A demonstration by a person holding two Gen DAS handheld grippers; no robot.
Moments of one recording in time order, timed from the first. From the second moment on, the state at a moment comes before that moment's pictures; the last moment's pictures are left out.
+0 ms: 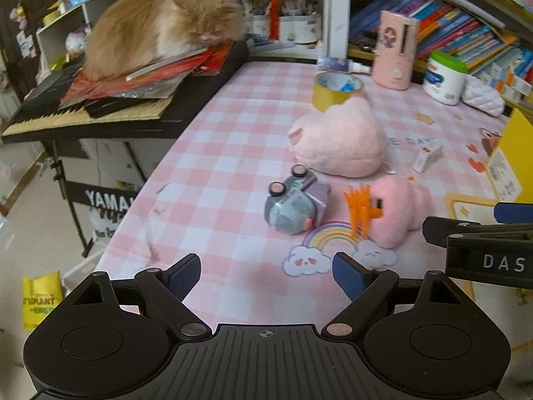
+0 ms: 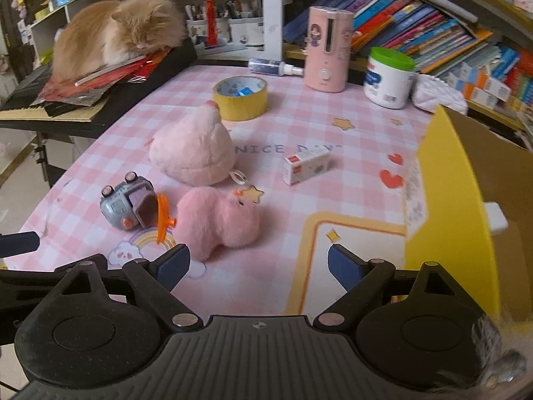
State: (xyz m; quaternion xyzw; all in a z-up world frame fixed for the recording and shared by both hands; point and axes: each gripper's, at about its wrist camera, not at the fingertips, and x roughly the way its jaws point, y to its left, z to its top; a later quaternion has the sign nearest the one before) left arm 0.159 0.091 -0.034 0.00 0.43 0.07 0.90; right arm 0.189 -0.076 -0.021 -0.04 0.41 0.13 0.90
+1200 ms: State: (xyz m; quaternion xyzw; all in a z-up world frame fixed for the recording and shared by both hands) left arm 0.247 0.070 -0.064 0.01 0.46 0.07 0.88; right arm 0.270 -0.096 -0.031 0.03 0.41 0.17 0.89
